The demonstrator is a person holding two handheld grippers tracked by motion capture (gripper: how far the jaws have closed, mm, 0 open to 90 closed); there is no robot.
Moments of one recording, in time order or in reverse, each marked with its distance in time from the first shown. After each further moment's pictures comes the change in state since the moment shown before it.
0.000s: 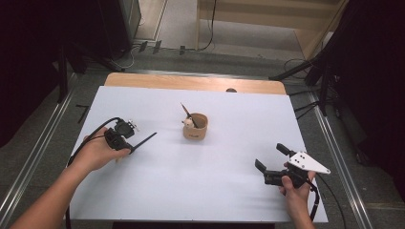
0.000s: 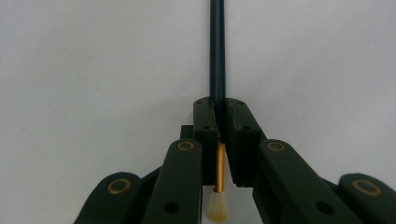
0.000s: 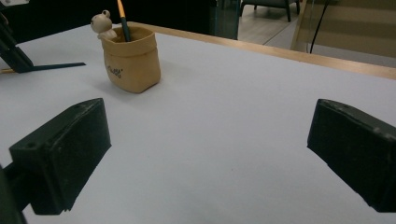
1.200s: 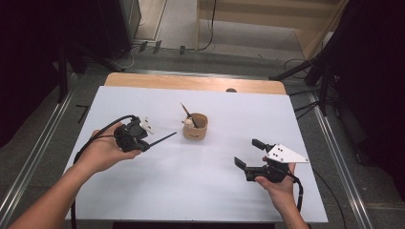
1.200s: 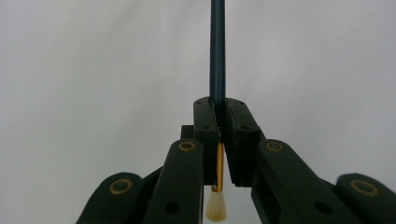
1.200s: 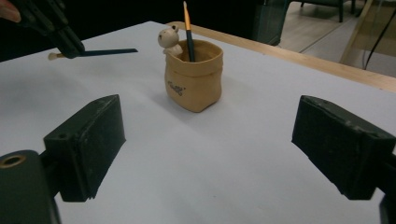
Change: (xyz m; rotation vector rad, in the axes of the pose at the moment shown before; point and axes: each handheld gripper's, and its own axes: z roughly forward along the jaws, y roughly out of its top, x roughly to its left) left arm -0.049 0.027 -0.050 -0.142 -0.025 0.259; right arm 0.042 0.033 0.031 0.037 0.170 -0.052
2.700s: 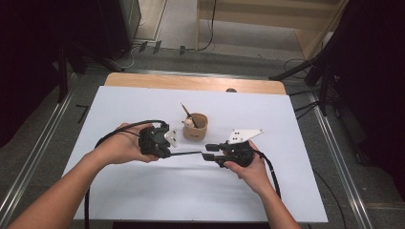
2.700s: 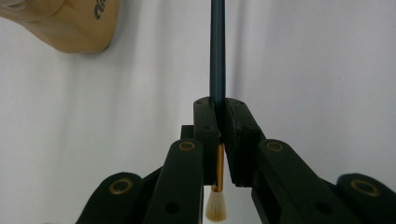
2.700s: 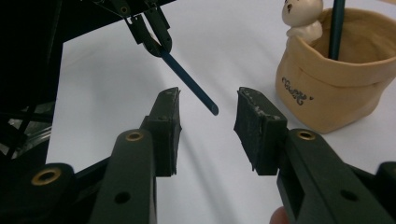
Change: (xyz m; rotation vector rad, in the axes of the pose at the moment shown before) left arm -0.034 0.049 0.008 0.013 -0.125 0.397; right arm 0.015 0.026 0.090 0.220 0.440 -0.032
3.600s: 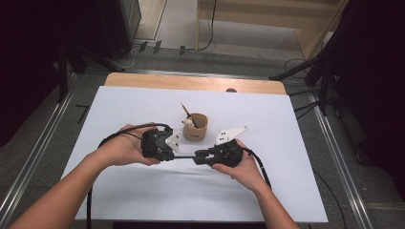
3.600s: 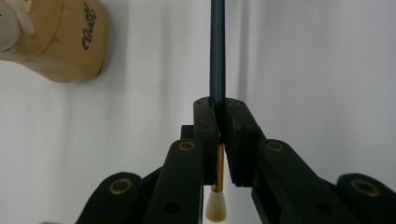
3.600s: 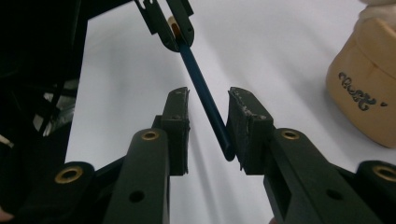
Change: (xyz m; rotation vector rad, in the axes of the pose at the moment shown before) left arm -0.009 0.007 0.000 -0.027 -0.002 0.088; right arm 0.003 0.009 0.027 0.110 0.112 -0.021
